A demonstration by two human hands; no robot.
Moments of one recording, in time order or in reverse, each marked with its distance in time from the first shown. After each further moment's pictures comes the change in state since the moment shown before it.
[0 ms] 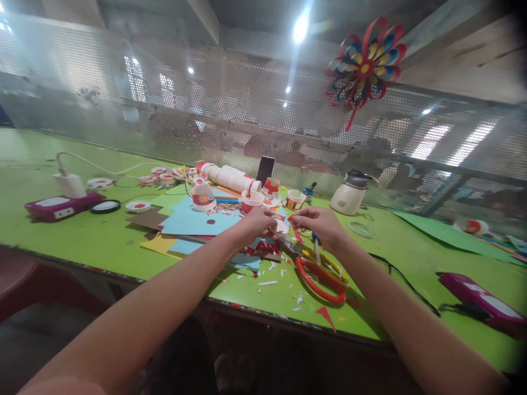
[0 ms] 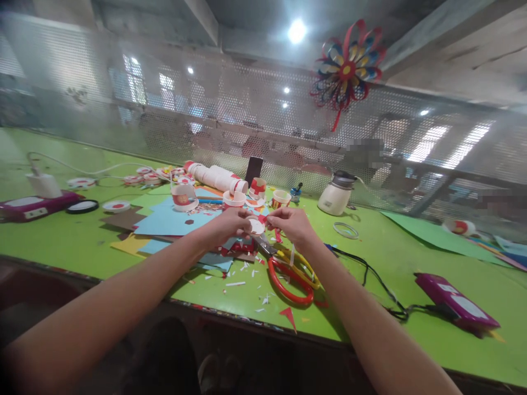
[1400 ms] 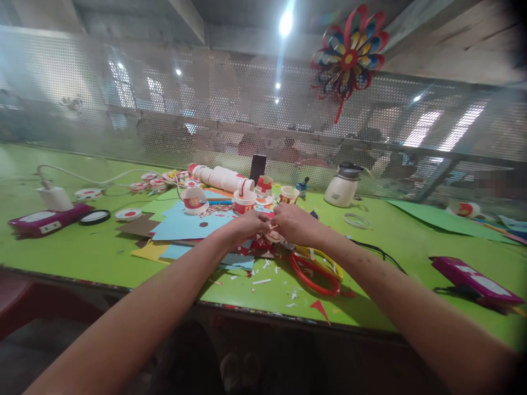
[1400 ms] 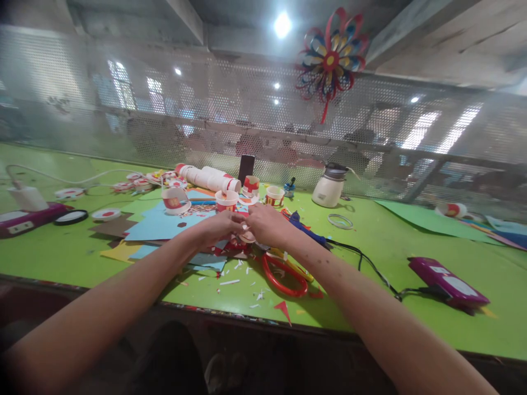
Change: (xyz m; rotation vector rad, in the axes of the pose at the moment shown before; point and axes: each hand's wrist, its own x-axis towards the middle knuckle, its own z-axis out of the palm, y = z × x) left_hand 0.003 -0.008 -0.010 0.180 -0.239 -0.018; right_hand 0.006 -0.032 0.013 -1.190 -0.314 -0.518
